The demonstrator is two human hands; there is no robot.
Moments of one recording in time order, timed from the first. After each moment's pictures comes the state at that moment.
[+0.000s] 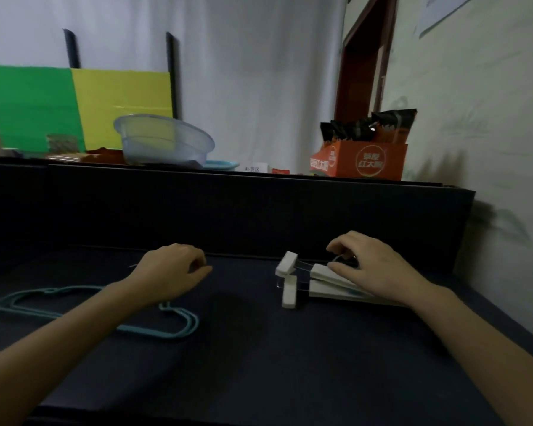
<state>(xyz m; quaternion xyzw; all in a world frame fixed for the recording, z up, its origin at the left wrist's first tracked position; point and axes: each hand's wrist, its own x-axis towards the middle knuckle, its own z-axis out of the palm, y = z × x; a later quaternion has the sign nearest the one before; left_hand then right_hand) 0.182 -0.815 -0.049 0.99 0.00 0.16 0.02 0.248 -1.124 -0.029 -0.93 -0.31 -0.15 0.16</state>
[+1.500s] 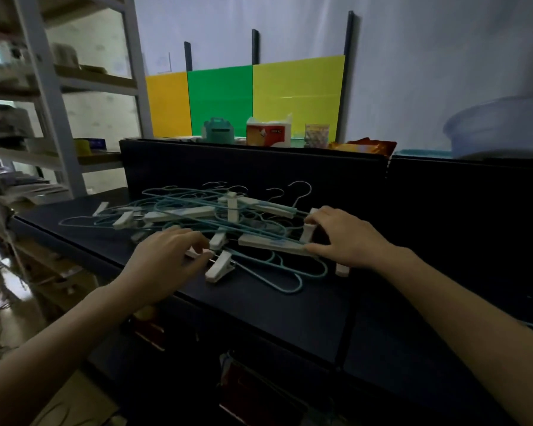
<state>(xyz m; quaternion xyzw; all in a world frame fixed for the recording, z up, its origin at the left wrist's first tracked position) -0.080 -0.282 -0.060 0.95 0.14 0.28 0.01 0.120 -0.484 -0.027 -0.85 -0.51 -0.09 0.07</state>
